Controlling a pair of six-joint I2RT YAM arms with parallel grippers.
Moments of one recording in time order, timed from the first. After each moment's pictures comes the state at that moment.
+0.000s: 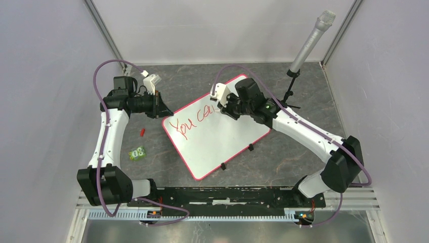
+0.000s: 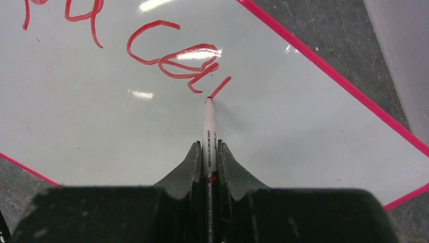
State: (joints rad) left arm 0.09 1.29 1.23 -0.91 0.83 0.23; right arm 0.73 1.49 1.28 -0.40 -0.23 -0.46
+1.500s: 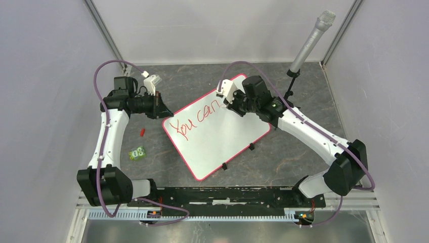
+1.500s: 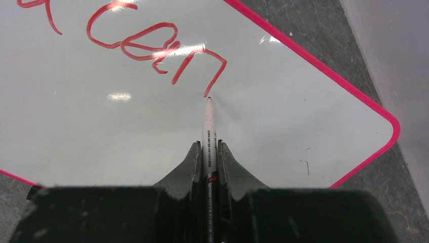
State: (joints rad) left arm 0.09 1.29 1.23 -0.93 0.82 0.23; right arm 0.68 1.46 1.28 -0.41 -0.20 -0.49
